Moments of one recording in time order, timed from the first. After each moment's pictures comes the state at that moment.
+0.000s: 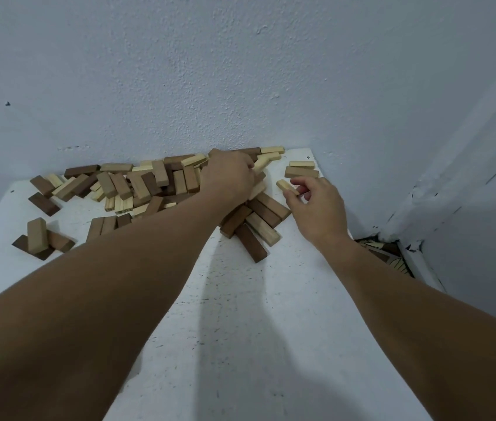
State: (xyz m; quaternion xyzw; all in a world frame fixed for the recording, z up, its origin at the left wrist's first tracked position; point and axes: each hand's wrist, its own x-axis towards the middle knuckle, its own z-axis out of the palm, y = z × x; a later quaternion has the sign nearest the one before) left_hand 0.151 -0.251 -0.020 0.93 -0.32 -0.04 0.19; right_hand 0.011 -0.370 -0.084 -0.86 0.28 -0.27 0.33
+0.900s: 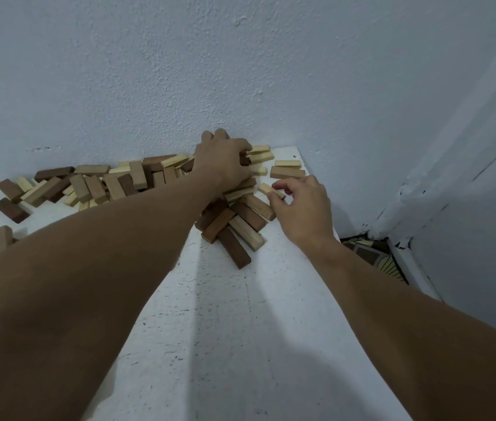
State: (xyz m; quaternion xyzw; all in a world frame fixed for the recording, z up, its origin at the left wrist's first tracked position) left_hand 0.178 -0.280 -0.022 0.91 -0.39 -0.01 0.11; right_hand 0.013 -0.370 -0.086 -0.87 0.30 -0.25 0.31
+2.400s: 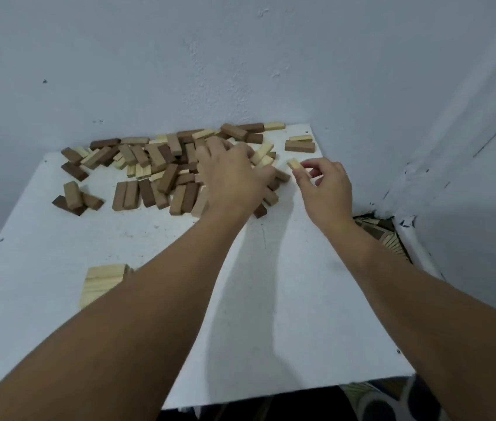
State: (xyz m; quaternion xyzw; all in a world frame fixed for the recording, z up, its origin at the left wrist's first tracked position) left_hand 0.035 -0.195 0.009 0.94 -0.21 0.06 0.27; right_hand -0.049 -0.334 -0.064 -0.81 0.32 -0.30 0.39
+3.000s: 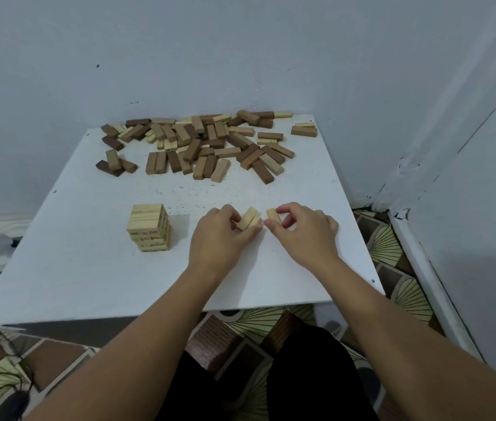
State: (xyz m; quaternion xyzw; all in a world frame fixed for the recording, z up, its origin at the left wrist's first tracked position) left_hand -0.084 -0.052 -0.043 0.92 -0.22 -0.04 0.32; right_hand -0.164 -0.222 -0.066 -0.91 0.26 -0.14 0.30
